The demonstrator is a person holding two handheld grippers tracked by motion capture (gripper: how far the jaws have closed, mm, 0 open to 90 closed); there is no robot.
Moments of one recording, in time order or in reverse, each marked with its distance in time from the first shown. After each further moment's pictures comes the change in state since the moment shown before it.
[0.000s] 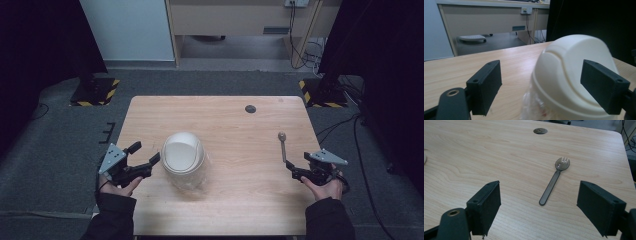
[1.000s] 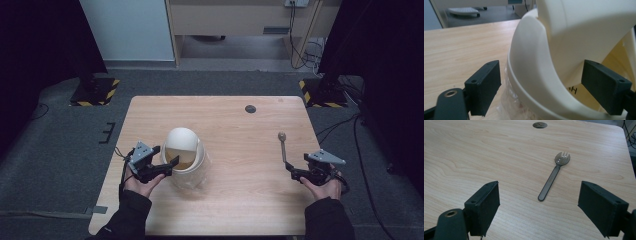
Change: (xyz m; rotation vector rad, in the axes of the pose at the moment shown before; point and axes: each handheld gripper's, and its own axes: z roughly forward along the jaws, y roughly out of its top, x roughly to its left) left arm -0.019 -0.017 0.048 0.210 -0.004 -0.034; right arm -0.001 -0.004 0.005 0.031 -0.004 -0.009
